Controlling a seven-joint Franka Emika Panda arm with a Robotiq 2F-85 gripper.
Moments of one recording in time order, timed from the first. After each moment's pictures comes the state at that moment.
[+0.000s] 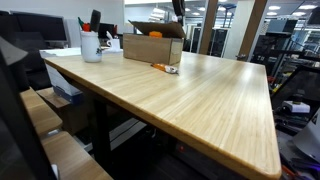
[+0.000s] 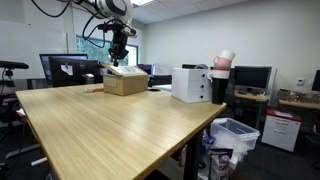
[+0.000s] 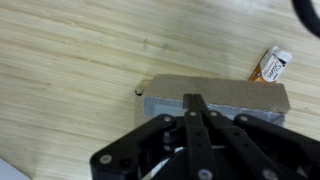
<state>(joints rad) 0.02 0.26 0.02 -1.42 -0.01 1.46 -0.11</state>
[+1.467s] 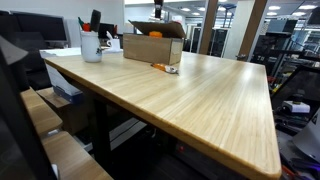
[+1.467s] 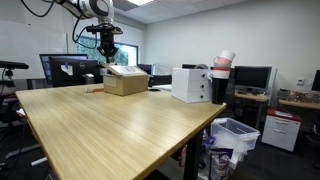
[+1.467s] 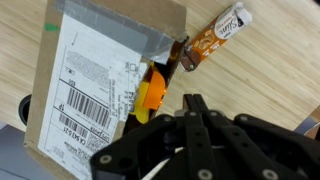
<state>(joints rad) 0.13 0.22 0.12 -1.47 -0.05 1.70 -0.21</state>
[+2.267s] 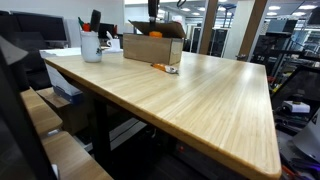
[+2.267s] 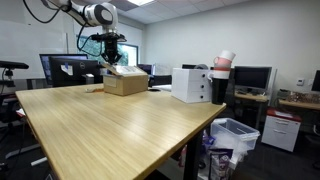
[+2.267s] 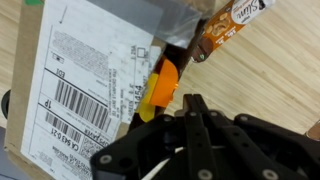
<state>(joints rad) 0.12 0.26 0.12 -1.50 -0.03 1.81 -0.25</state>
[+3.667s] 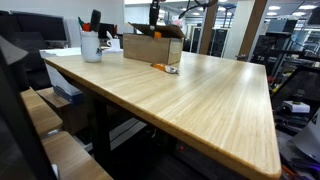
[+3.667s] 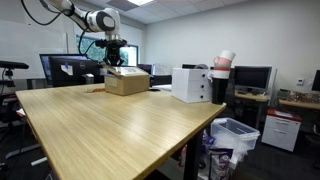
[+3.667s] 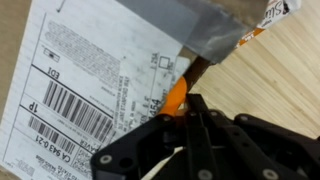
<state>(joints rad) 0.09 0.26 0.11 -1.59 0.02 1.93 -0.39</state>
